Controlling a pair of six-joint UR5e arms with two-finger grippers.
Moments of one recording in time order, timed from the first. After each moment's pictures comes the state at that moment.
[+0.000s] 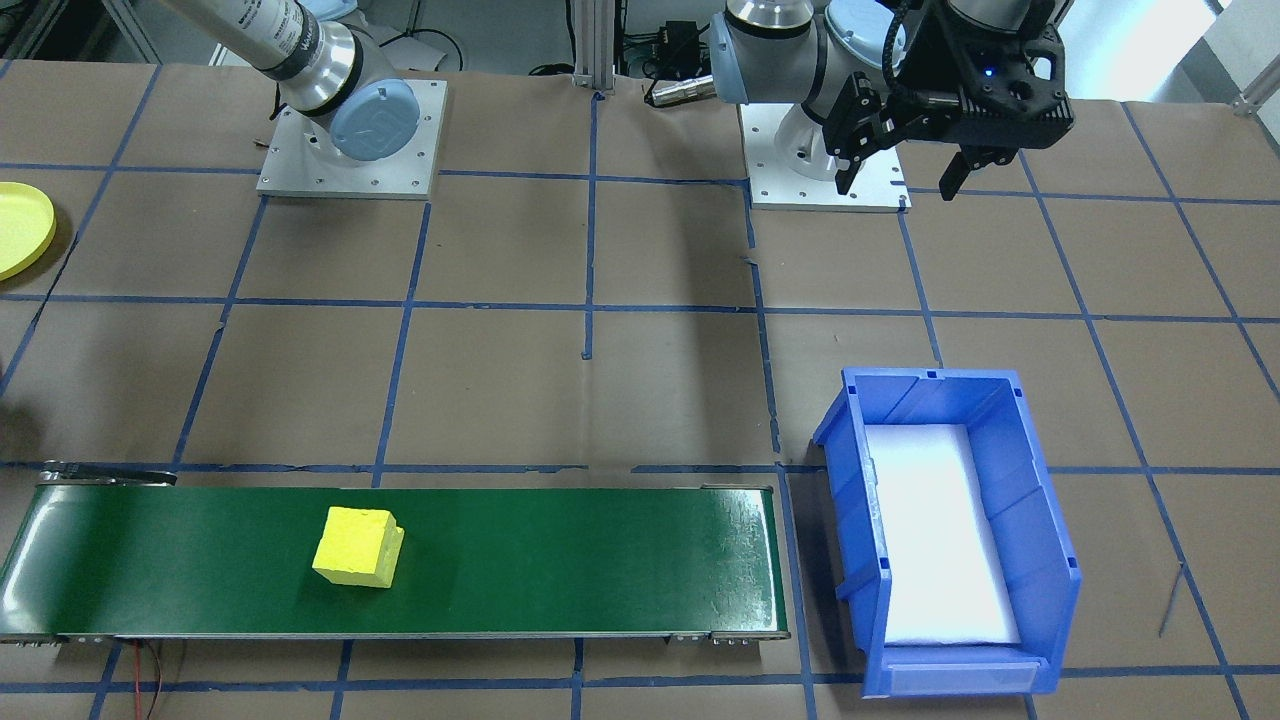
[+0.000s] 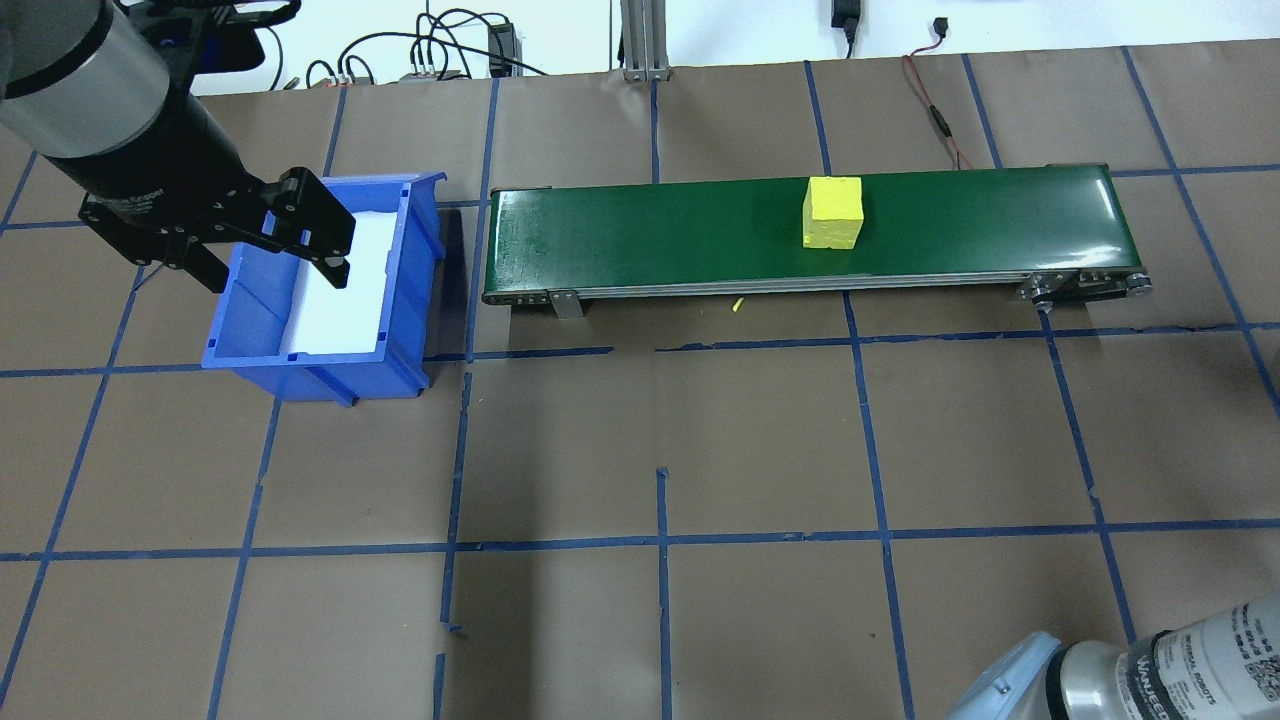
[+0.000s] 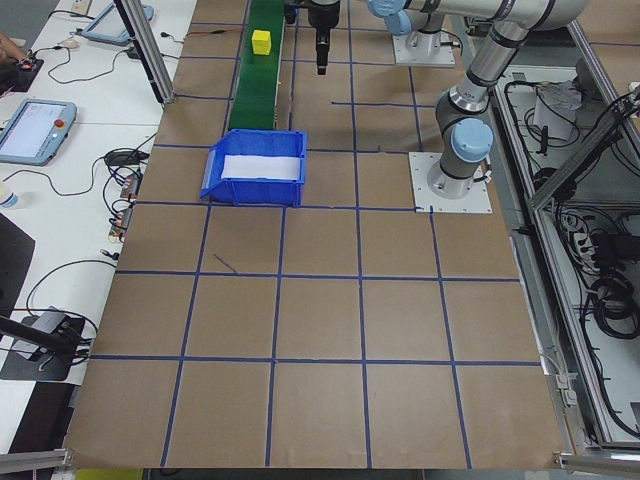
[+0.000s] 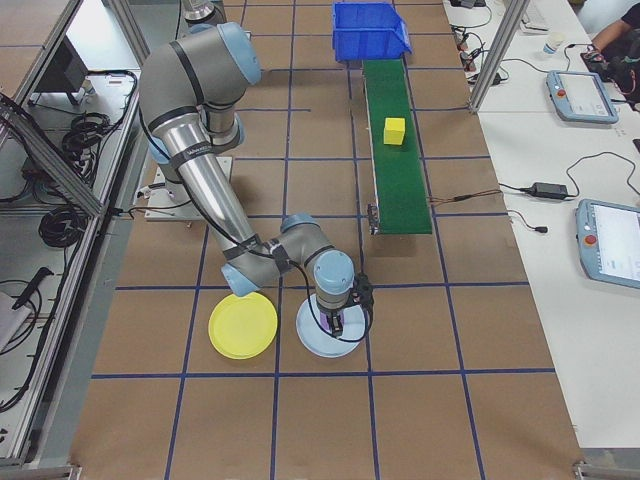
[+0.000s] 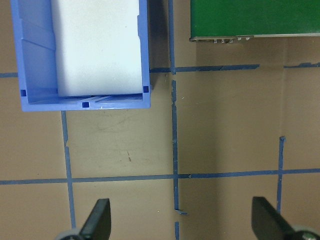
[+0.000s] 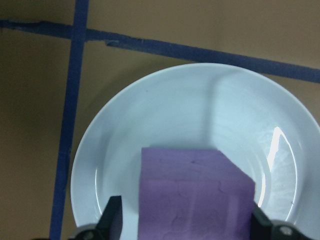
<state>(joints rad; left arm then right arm) -1.51 -1.44 -1.59 -1.67 1.55 0.07 0.57 -1.06 1.66 -2.17 -1.54 -1.18</state>
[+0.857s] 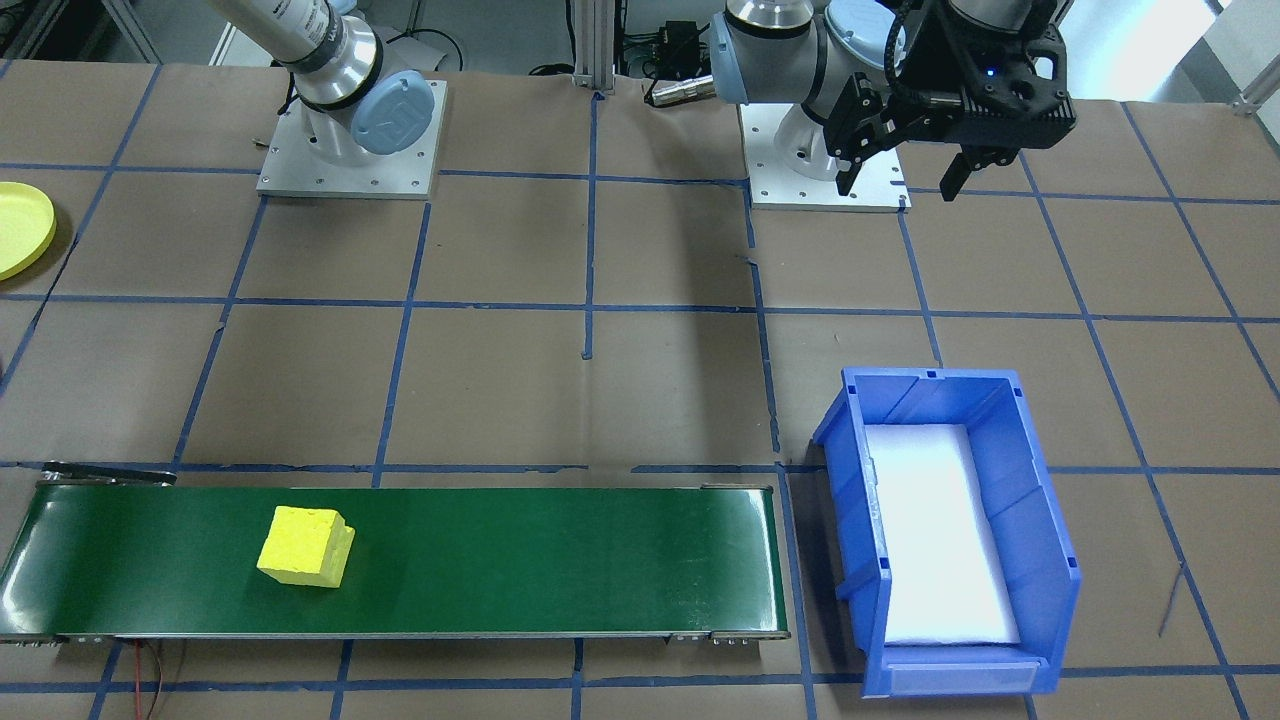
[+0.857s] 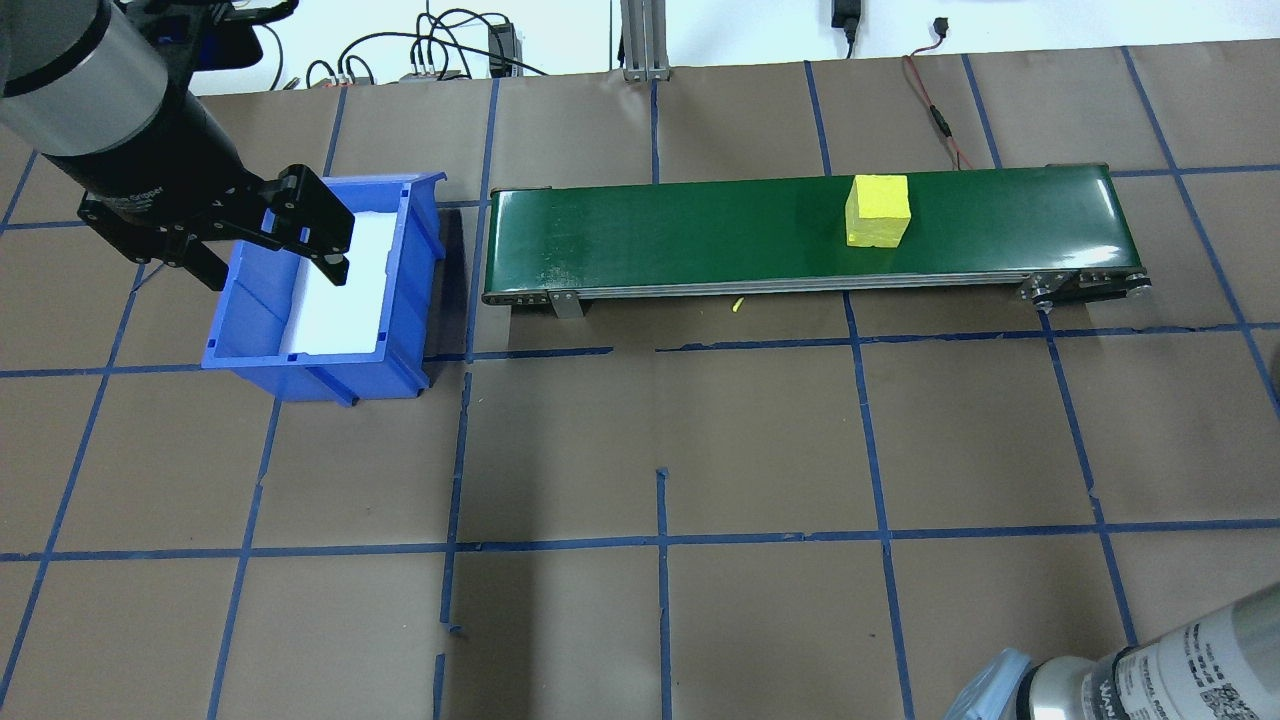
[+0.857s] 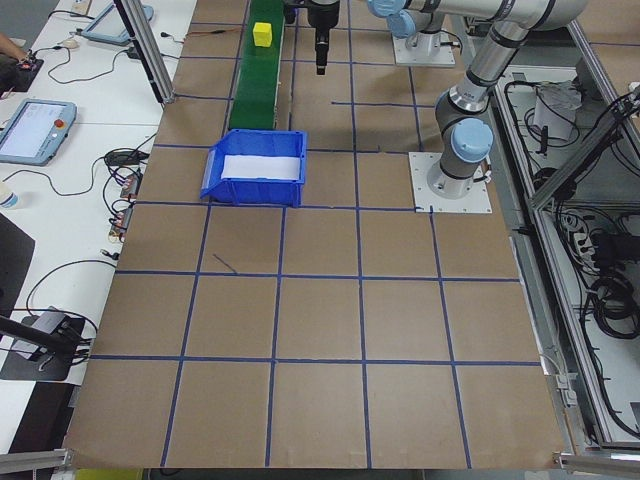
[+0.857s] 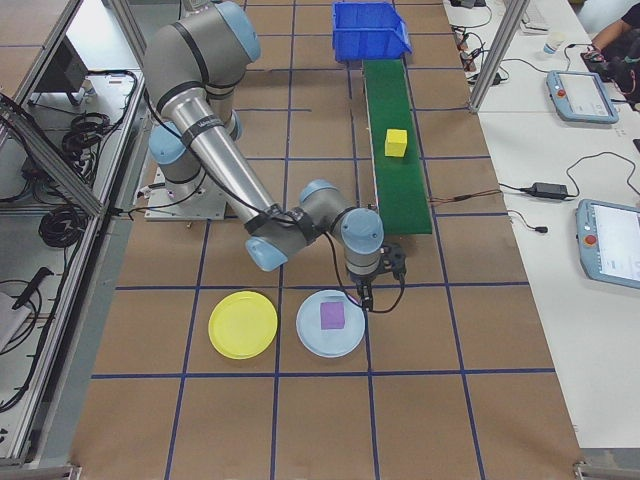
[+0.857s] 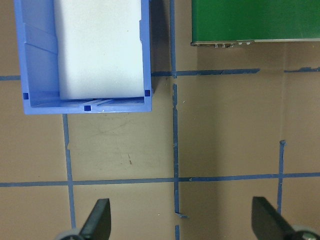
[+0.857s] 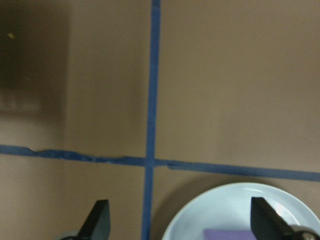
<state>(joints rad) -1.51 -1.44 -1.59 -1.67 1.55 0.07 0.75 -1.12 1.56 -2.07 -1.46 -0.91</state>
